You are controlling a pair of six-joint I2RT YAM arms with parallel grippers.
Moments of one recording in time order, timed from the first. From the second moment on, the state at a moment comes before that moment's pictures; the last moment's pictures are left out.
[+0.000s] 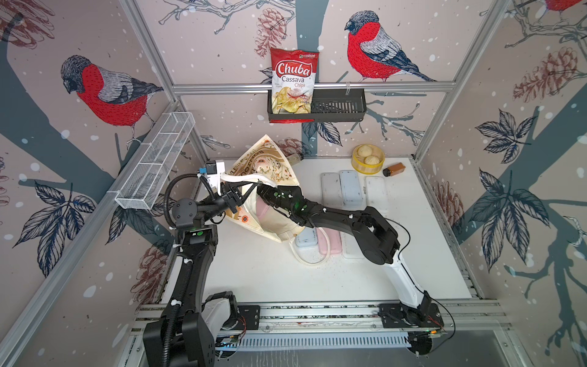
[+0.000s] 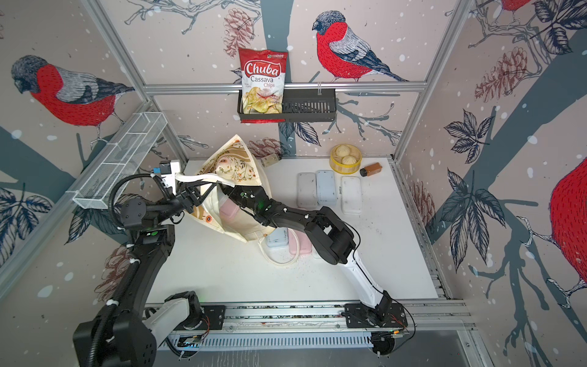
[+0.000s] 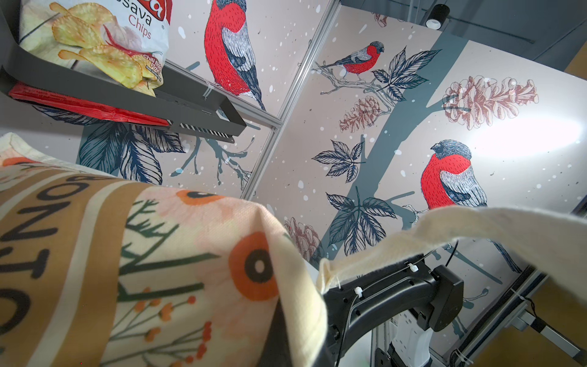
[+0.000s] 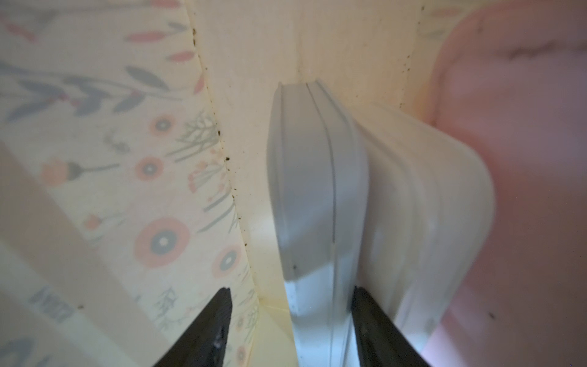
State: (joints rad) left arm 0.18 1.01 0.71 0.83 1.20 -0.94; right arm 0.99 2.28 1.74 0.48 -0.03 1.22
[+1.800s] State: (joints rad) left arm 0.24 1.02 0.70 0.84 1.18 -0.91; right arm 0.99 2.05 1.49 0.43 0.09 1.19
